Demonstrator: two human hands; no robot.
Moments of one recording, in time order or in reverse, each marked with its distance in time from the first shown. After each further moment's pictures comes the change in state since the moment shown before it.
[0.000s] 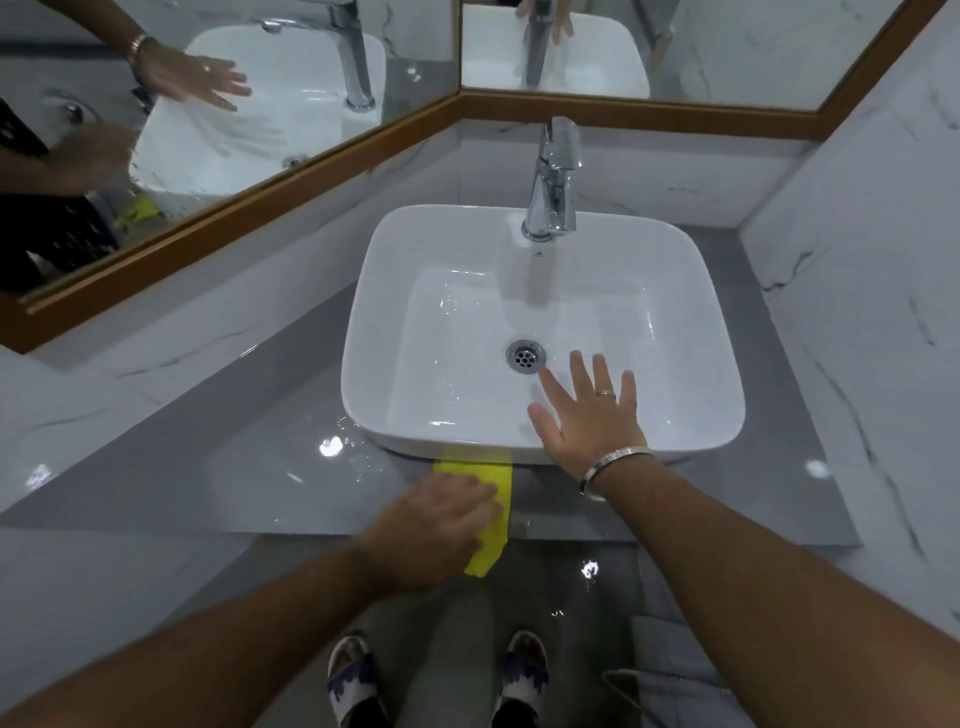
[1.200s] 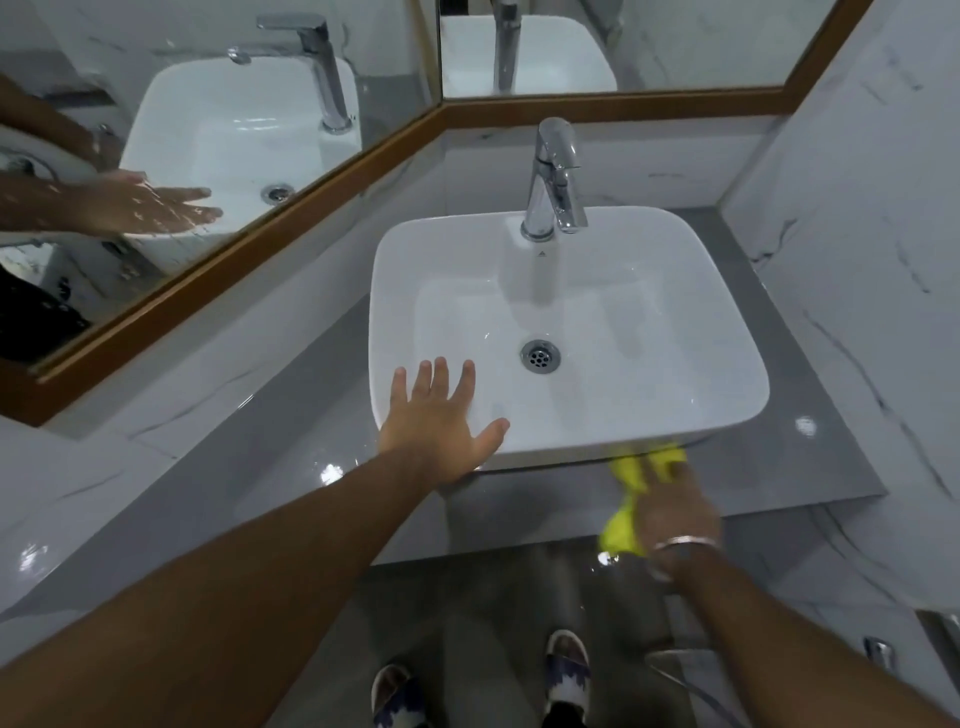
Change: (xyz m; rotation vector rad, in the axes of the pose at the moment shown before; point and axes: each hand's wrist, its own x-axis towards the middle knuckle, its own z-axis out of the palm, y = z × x) left_hand 0.062 -0.084 -0.044 0.070 -0.409 -0.574; right_hand -0.087 0.024 0.085 0.062 -0.122 0.324
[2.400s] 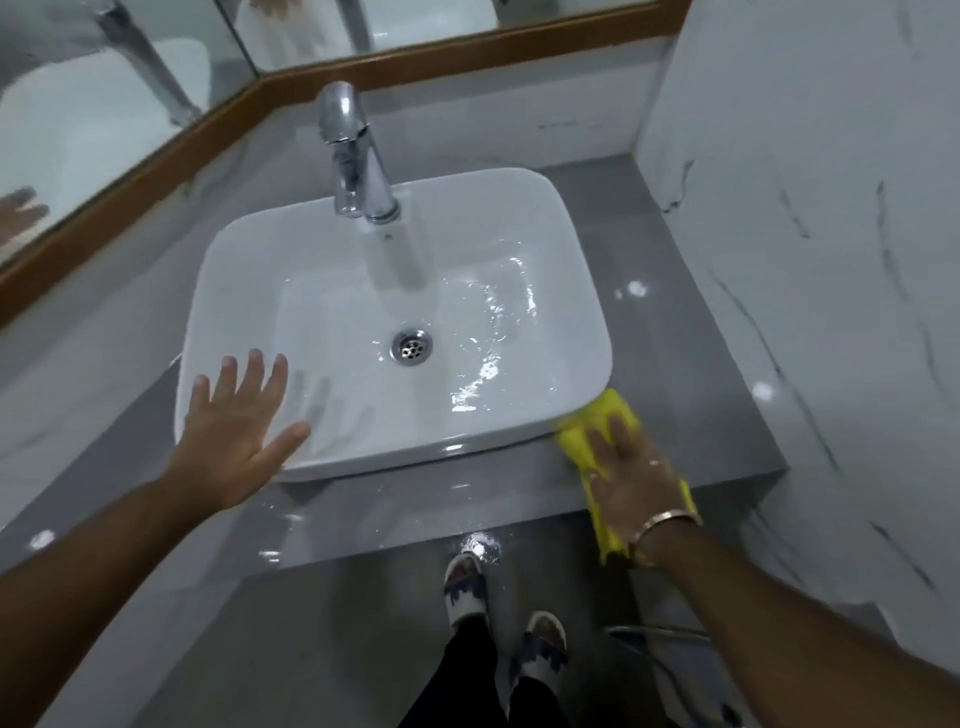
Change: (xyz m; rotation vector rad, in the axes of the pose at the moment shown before) left_hand -0.002 0.016 -0.008 0.019 0.026 -0.072; right_hand 0.051 0.162 0.046 0.077 0.114 -0.151
